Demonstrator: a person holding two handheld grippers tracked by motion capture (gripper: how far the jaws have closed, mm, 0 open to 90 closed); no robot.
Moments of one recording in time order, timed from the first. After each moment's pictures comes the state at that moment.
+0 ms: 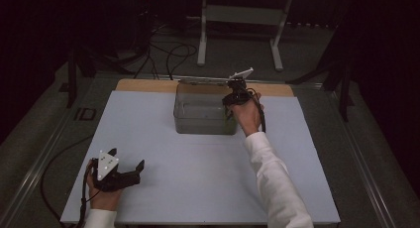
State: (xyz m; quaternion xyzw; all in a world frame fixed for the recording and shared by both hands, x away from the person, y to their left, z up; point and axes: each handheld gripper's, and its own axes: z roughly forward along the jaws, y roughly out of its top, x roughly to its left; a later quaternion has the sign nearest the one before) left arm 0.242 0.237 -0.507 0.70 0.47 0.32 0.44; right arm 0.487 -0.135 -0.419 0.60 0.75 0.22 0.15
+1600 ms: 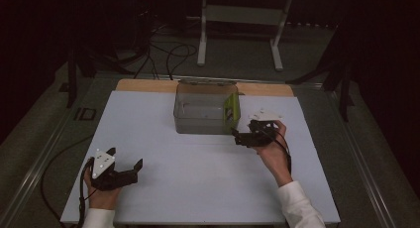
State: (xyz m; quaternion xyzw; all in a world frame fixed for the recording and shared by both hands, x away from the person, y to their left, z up) left arm 0.244 0.244 -0.503 0.69 0.47 0.30 0.46; right arm 0.356 -0.196 -0.445 0.42 0.78 0.40 0.26
